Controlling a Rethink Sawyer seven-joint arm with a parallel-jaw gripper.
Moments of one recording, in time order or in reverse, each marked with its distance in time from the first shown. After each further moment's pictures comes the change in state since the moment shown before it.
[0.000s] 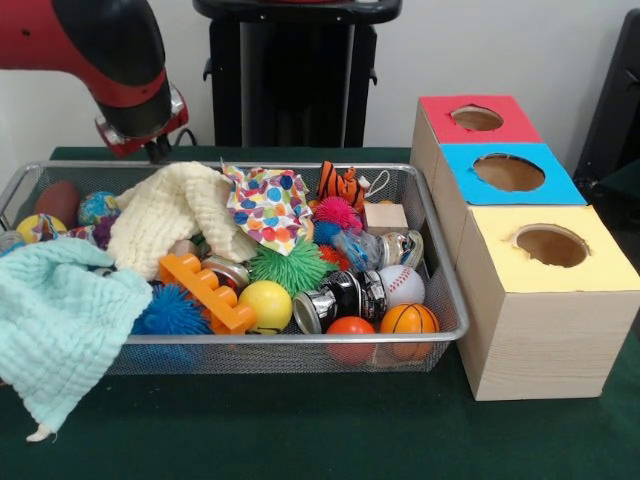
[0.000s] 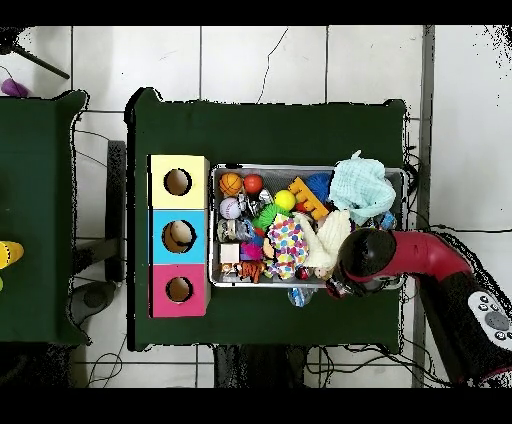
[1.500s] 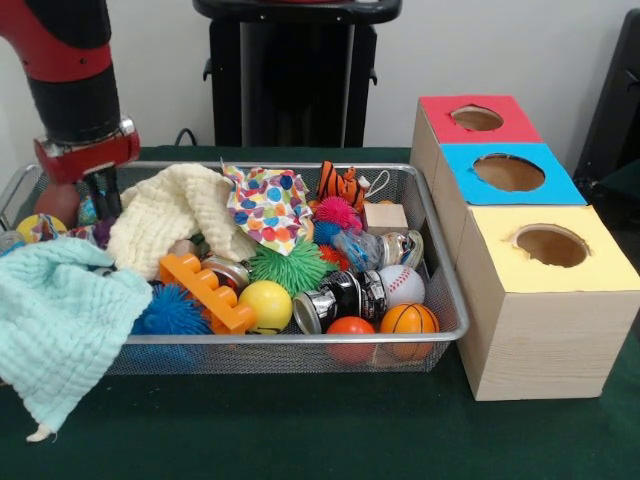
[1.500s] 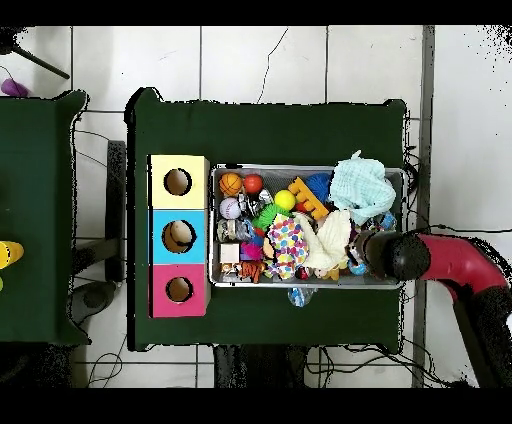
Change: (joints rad) arm -0.182 -0.072 0.156 0.081 -0.050 -0.452 -0.051
